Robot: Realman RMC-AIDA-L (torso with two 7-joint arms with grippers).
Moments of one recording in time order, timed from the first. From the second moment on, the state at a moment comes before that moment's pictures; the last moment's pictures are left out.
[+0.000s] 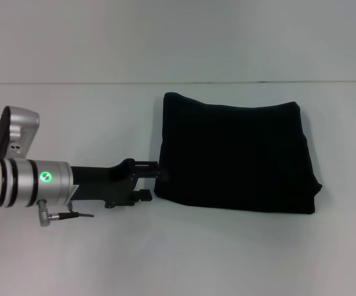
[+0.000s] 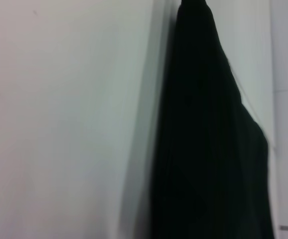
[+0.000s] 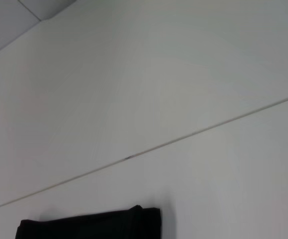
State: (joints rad) left arm -0.70 -2.03 0.81 0.37 2.04 1.21 -2.60; right arm 0.73 1.74 -0.45 -0.80 -2.51 -1.45 2.66
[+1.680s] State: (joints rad) left arm -0.62 -2.04 0.92 0.48 2.04 1.30 -2.49; right arm 0.71 1.74 -0.45 -0.80 -2.51 -1.43 2.65
